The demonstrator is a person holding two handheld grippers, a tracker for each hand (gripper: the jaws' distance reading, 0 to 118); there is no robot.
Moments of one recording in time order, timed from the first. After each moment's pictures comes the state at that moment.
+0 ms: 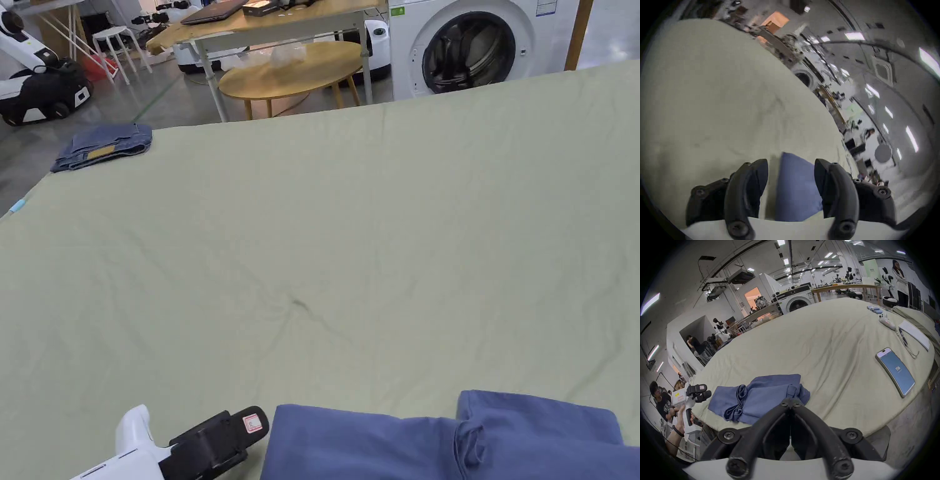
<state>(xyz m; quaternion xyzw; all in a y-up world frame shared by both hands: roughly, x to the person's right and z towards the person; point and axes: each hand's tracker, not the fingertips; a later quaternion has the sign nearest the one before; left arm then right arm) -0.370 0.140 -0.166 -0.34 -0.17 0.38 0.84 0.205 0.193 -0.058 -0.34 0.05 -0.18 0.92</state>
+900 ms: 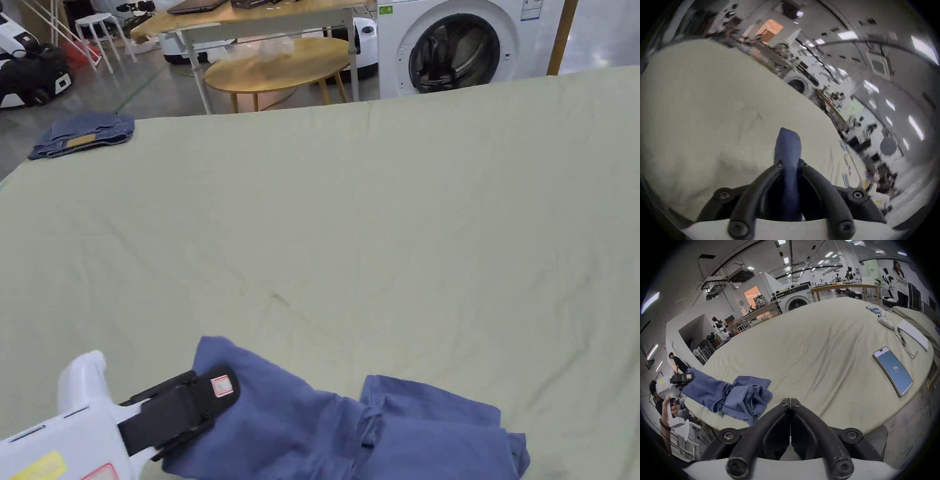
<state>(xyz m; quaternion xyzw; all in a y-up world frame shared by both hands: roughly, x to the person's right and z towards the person) -0.303 0.255 -0.154 -0.32 -0.19 0.28 0.89 0.215 0.190 -0.057 -0.35 0.04 -0.17 0.92</state>
